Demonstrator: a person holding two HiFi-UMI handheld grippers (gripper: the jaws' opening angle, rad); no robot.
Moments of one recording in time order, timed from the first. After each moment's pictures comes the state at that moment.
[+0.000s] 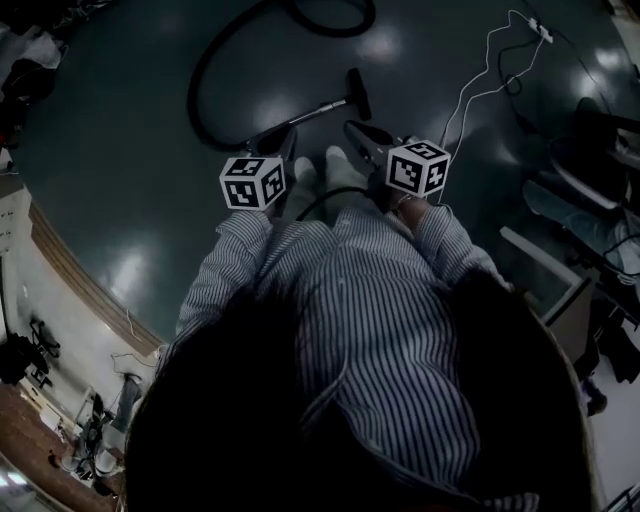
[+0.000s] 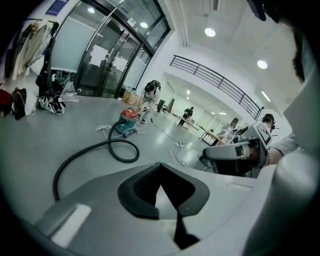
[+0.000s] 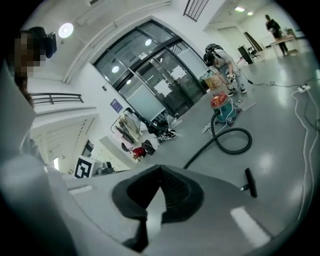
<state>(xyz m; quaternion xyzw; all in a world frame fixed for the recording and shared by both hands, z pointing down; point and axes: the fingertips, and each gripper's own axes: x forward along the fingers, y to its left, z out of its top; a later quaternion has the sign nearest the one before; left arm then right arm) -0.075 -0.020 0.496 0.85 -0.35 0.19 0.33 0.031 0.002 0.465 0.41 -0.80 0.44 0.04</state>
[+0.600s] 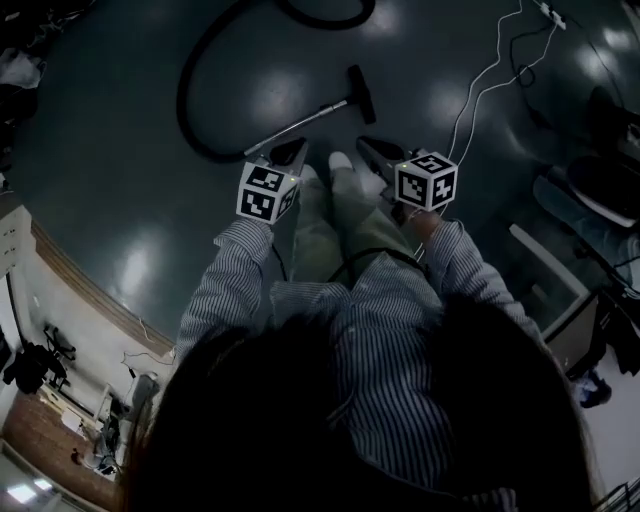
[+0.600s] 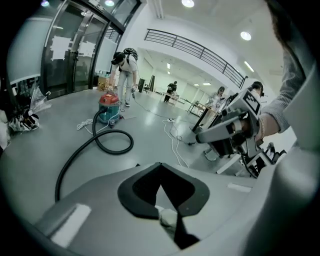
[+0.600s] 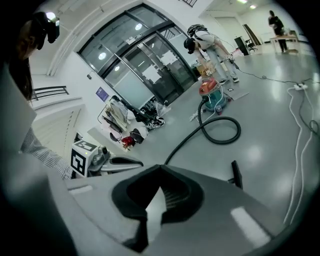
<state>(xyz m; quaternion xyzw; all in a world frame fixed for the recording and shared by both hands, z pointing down) -0.027 -0.058 0.595 0.88 -0.22 0.32 0.27 0.071 -0.035 0.567 0.41 -0.76 0.48 0.11</state>
